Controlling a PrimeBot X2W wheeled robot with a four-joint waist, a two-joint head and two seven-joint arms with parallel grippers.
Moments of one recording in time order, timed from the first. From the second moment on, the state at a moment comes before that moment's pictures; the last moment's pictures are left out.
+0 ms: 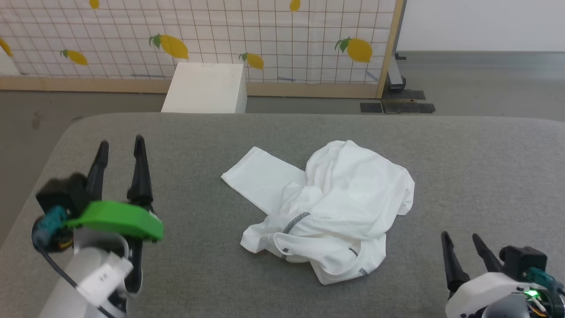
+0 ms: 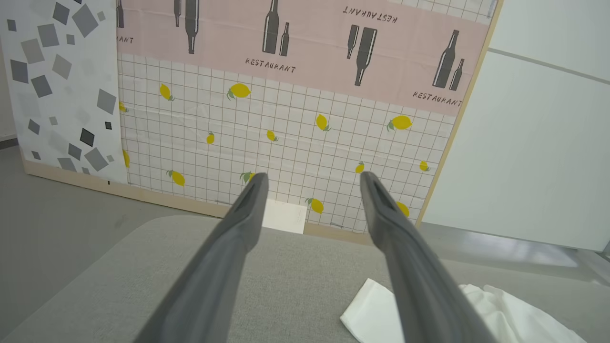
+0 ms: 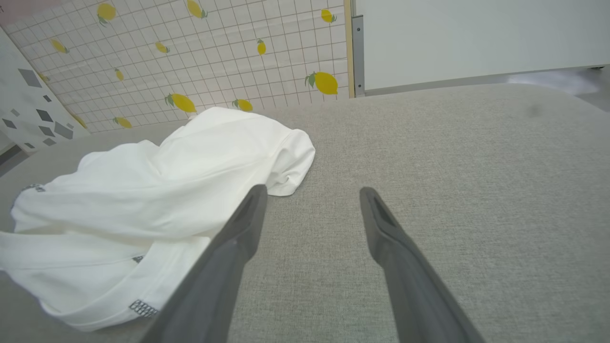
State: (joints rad) left arm -0.27 0.38 -0.25 0.14 -0.62 0.15 -0.23; right arm 0.03 -0.05 -0.12 0.25 0.19 0.13 -0.07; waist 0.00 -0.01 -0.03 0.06
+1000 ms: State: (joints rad) left arm -0.13 0.23 -0.22 0.12 -0.42 0.14 -0.26; right arm -0.34 -0.14 0.25 0.37 0.07 0.13 0.74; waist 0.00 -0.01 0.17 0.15
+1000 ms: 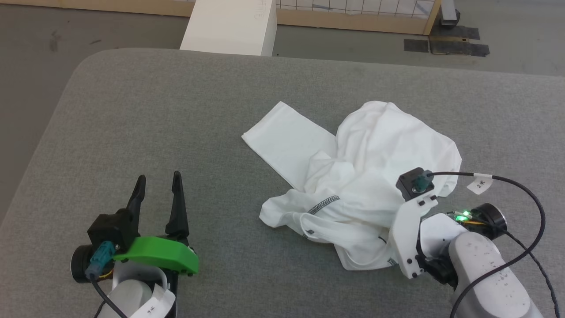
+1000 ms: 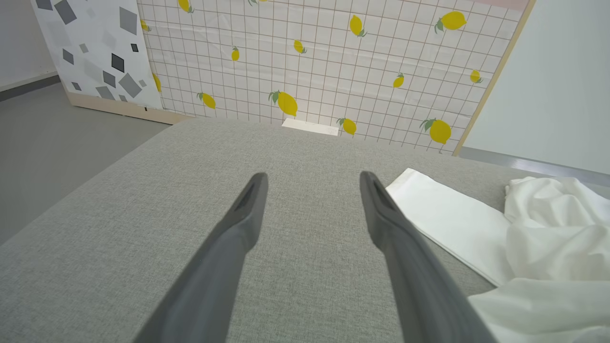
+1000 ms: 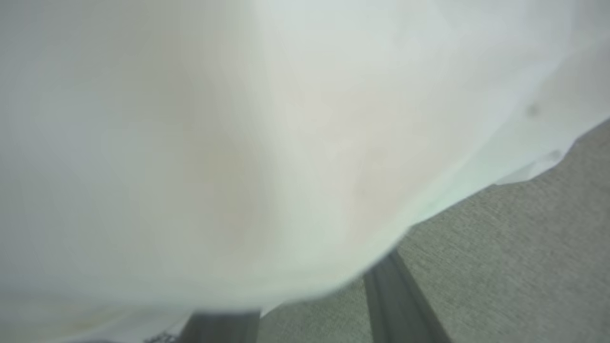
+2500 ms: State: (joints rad) left arm -0.42 0.05 -0.64 0.27 -0.63 0.00 0.52; right arm -0.11 -0.05 -0.53 0.08 0.19 0.13 0.44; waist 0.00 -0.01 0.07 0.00
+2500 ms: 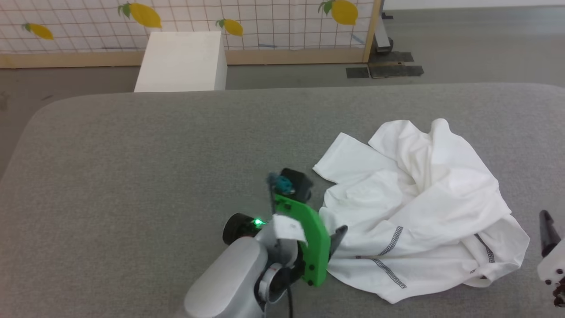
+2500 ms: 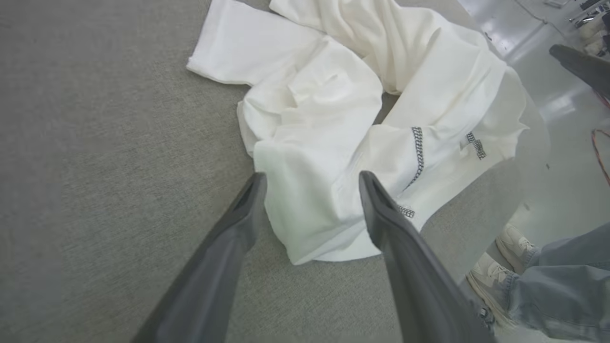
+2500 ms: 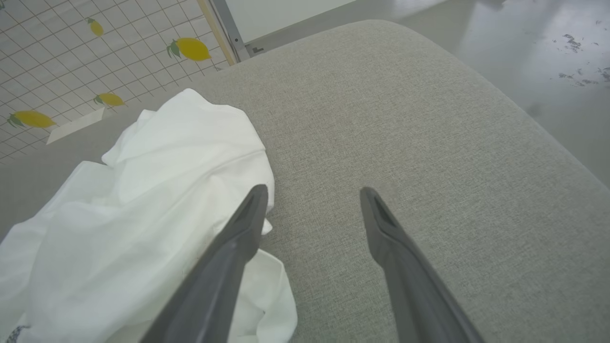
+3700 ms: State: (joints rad) left arm -0.45 0.28 -0.19 0.44 -0.84 0.41 0.19; right arm -0.12 -0.05 -0.41 0.14 0.17 0.13 0.40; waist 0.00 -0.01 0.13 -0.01
